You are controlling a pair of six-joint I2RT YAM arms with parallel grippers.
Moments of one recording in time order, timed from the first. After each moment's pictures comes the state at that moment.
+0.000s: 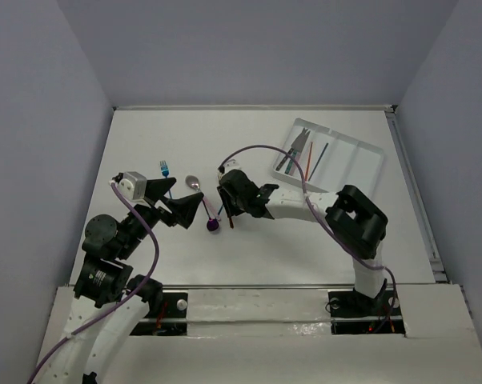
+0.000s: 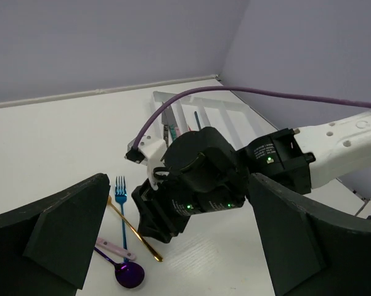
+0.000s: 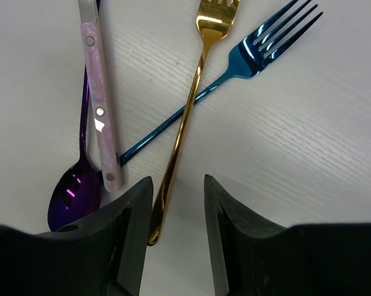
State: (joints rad) left arm -0.39 0.39 0.69 -0.18 0.25 -0.31; right arm 0.94 1.94 1.32 -0.18 0.26 0.39
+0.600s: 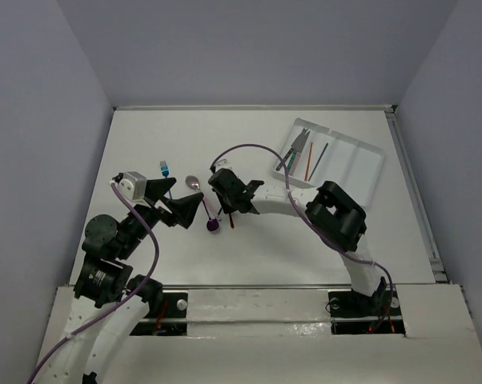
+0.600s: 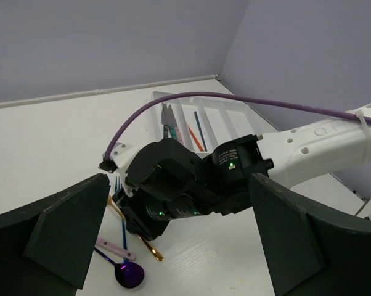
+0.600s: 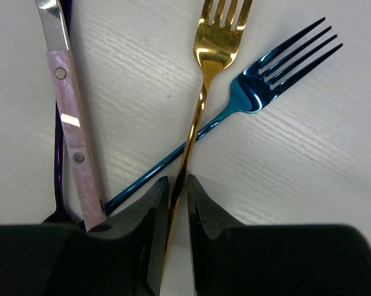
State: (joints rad) left arm -0.39 0.39 0.69 -0.18 0.25 -0.31; right arm 0.95 2.13 1.51 -0.28 0.32 0.36
